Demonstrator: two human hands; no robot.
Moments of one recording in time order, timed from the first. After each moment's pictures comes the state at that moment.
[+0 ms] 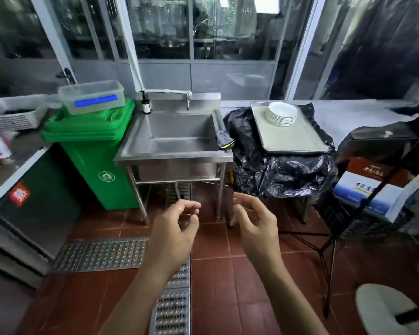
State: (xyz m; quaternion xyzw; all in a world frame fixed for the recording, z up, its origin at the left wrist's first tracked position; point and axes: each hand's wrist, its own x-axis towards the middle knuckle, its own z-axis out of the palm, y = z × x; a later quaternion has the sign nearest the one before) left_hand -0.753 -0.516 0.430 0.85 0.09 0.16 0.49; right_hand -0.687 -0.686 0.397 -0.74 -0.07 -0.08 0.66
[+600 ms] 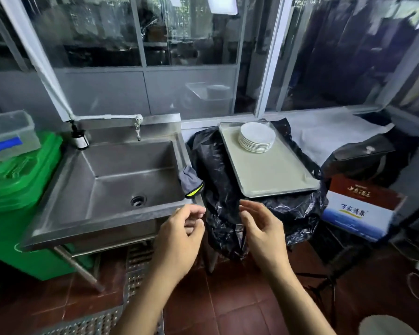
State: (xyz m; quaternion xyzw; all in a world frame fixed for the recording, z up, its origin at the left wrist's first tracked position) left_hand -0.348 -0.517 0.407 0.84 0.01 0.12 0.53; right_hand -0.318 -0.704 0.382 -0.77 0.01 -0.13 0.63
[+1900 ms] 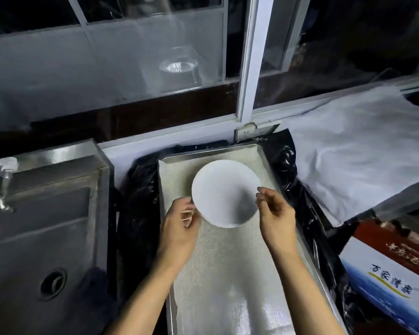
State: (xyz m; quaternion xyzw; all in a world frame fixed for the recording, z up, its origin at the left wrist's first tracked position) left_hand 0.292 -0.727 0.309 0.84 0.12 0.05 0.53; right_hand 0.321 -0.932 0.285 -0.74 0.16 -0.09 0.64
